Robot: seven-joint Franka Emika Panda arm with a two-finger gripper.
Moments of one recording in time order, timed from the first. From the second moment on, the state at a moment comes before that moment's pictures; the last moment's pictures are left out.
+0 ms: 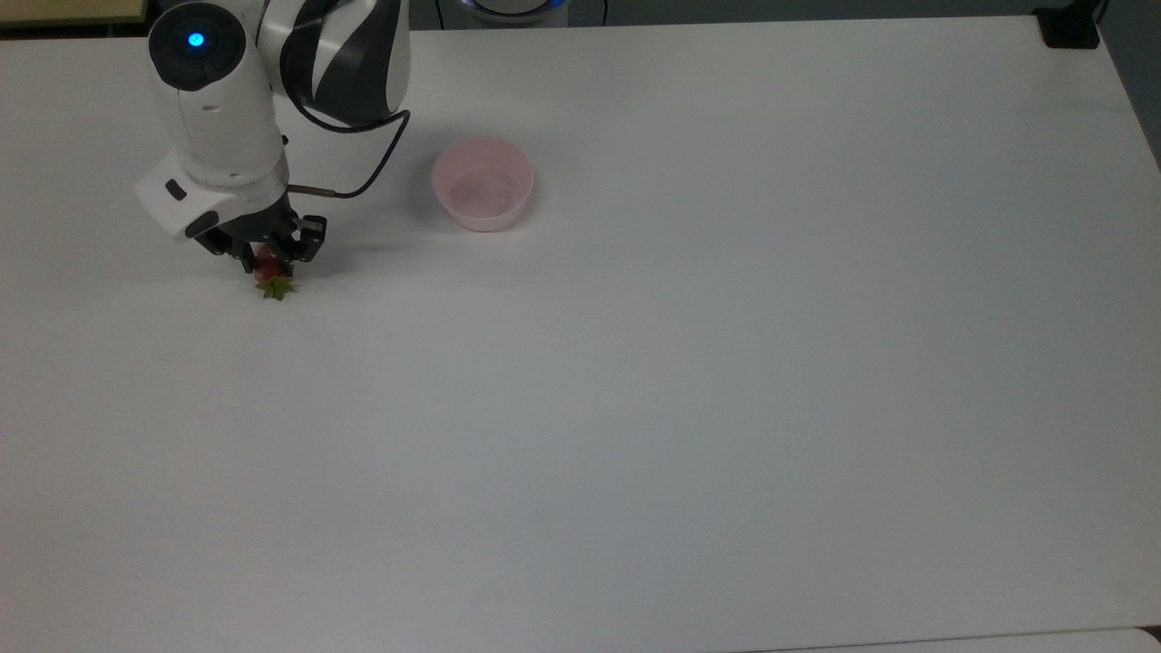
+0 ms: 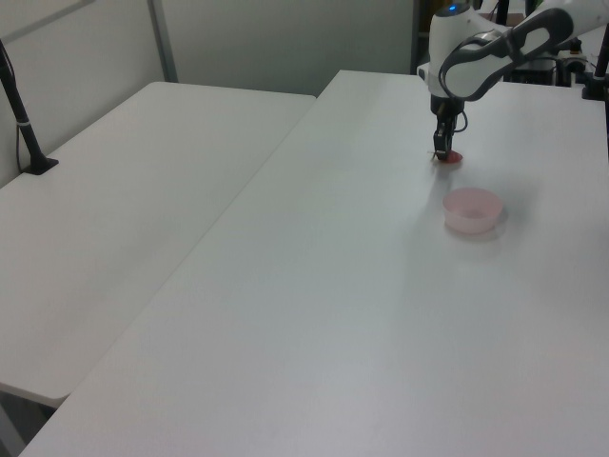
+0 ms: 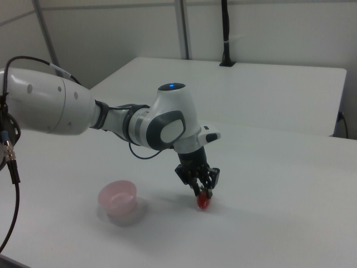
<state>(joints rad) -0.11 0.41 -0.22 -1.82 -0.11 2.28 -0.27</state>
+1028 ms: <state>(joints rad) 0.06 0.03 -0.18 -1.77 -0.12 1.83 -0.03</state>
